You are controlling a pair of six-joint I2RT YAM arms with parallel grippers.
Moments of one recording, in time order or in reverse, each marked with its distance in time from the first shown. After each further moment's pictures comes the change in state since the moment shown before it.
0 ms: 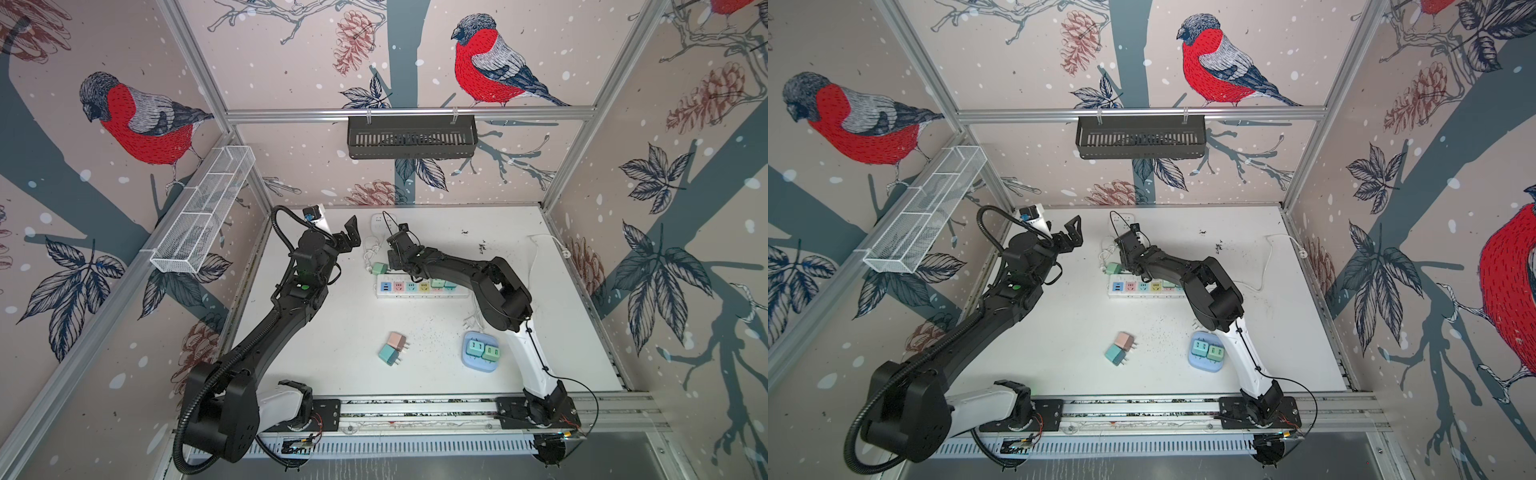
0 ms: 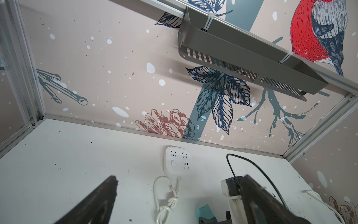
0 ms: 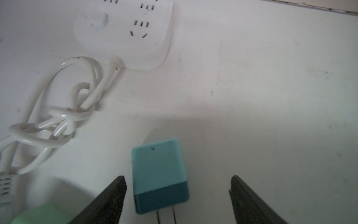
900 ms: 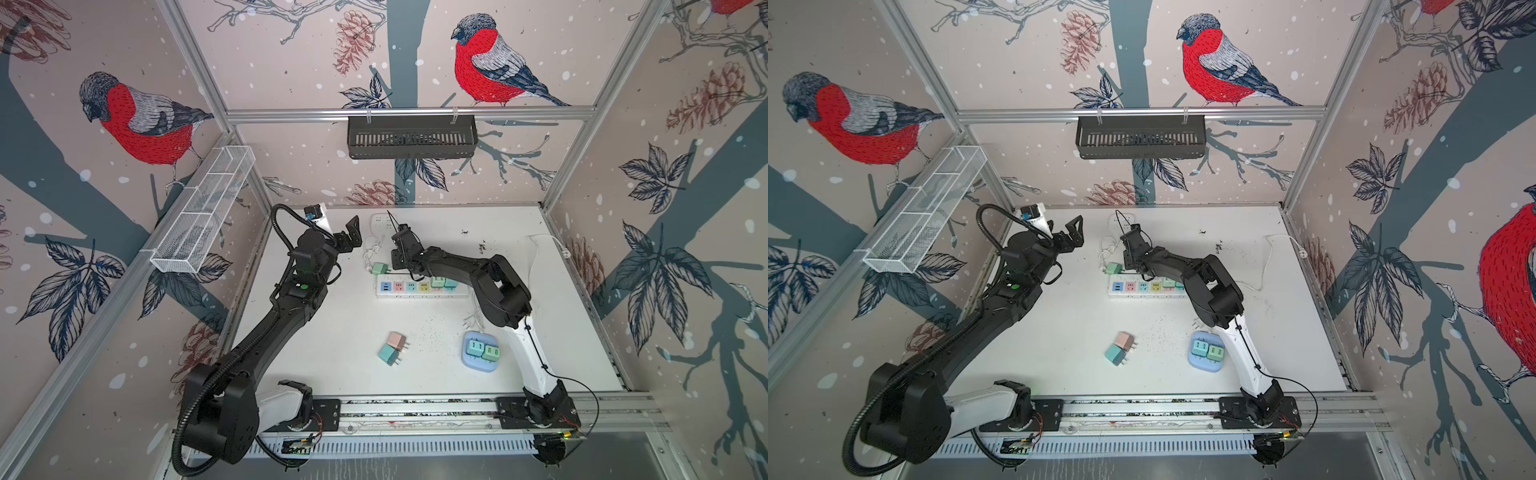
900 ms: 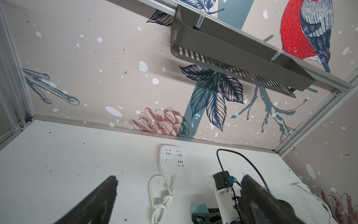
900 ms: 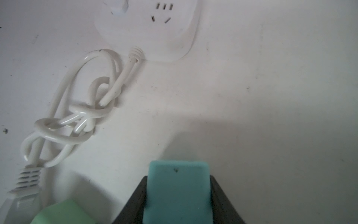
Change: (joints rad) left arm 0.000 0.000 0.018 -0.024 0.047 0.000; right arm -0.029 -0.006 -0.022 0.045 -0.173 0.003
